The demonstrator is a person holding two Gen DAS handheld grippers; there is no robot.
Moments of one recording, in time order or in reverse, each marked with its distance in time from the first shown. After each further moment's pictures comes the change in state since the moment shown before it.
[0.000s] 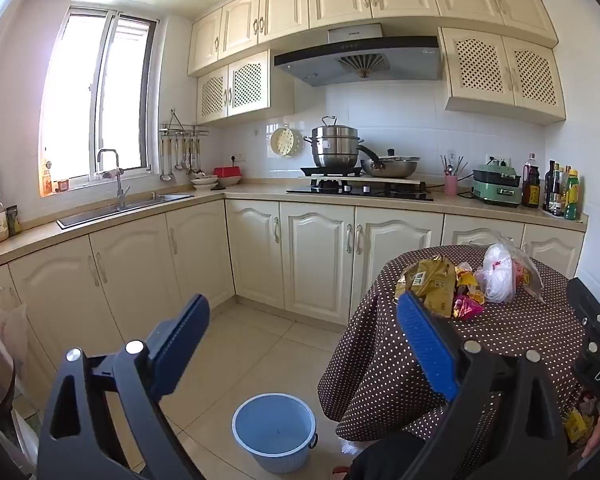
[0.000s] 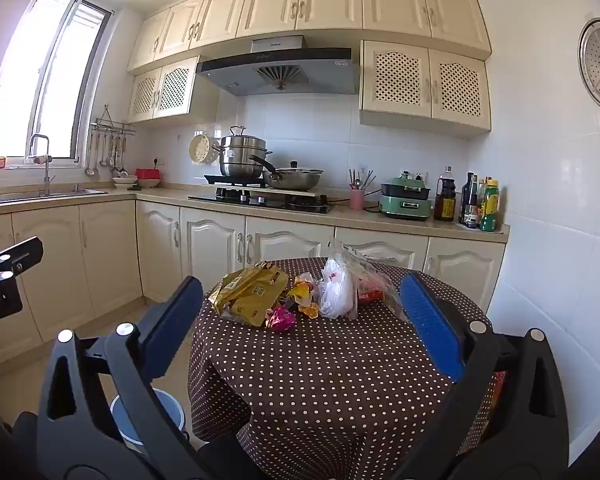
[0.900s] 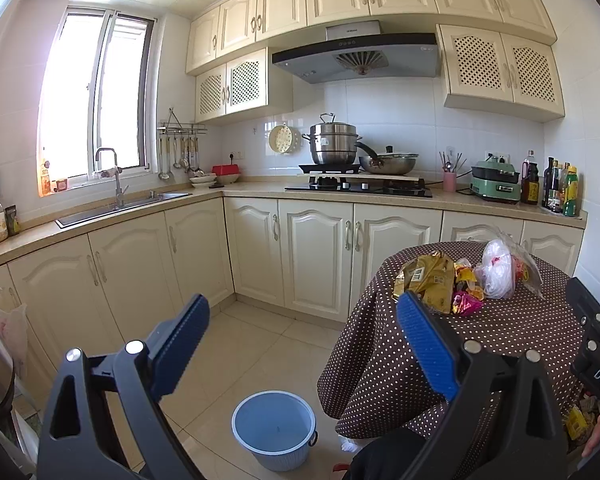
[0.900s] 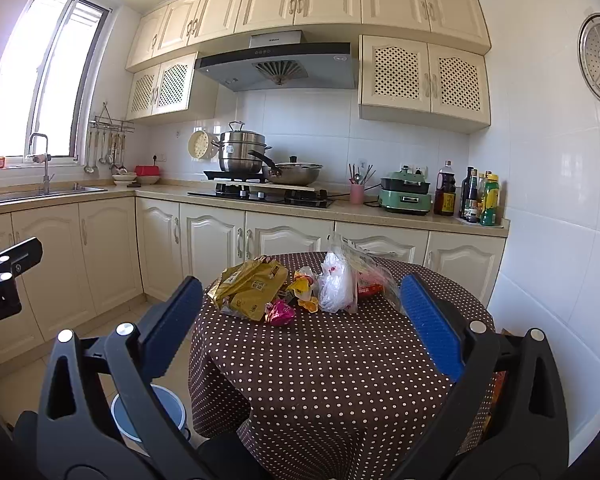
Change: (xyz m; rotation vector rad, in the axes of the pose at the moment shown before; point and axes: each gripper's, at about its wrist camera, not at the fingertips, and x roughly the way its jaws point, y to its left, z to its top) left arm 0.001 -0.001 -0.007 0.004 0.004 -0.001; right arm 0.001 -0.002 -0.003 -0.001 0.010 -0.002
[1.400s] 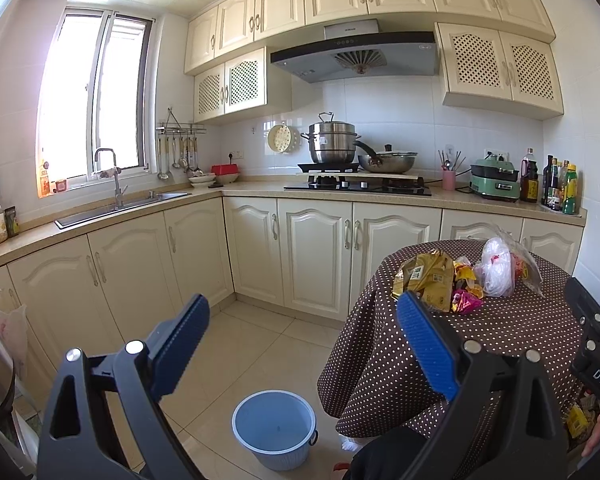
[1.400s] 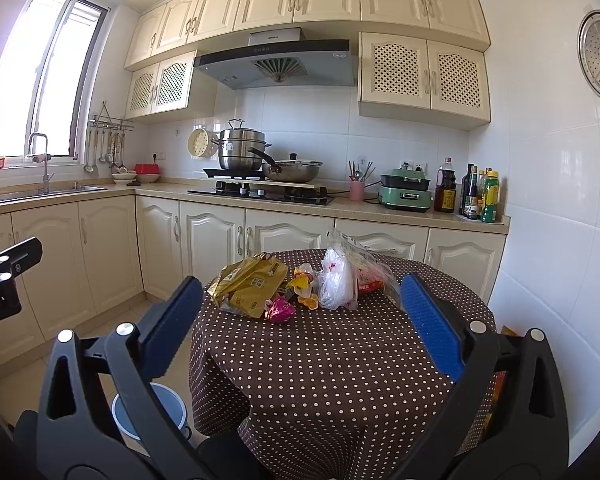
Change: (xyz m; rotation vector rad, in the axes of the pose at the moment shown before) left arm 0.001 -0.008 0.000 0.006 0.005 0.001; right arm 0.009 -0.004 -0.007 0.005 0.006 0.003
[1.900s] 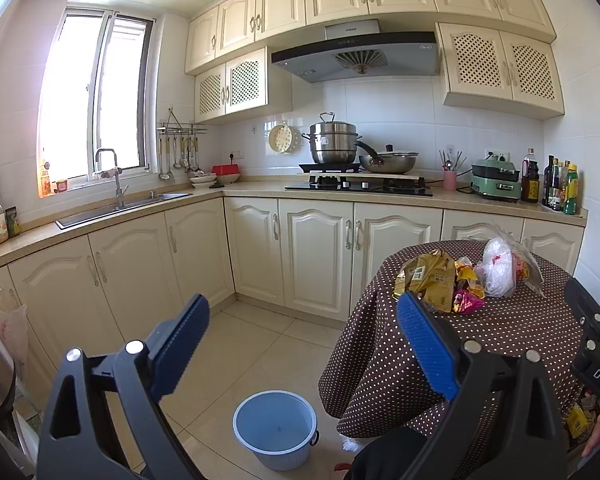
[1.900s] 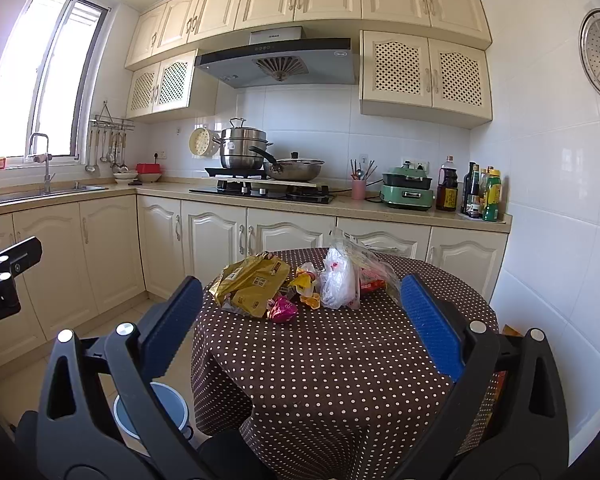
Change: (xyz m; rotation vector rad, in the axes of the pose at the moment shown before) left arm 0.000 0.000 0.001 0.000 0.000 0.001; right arm 0.002 0.004 -0.005 0.000 0.006 0.003
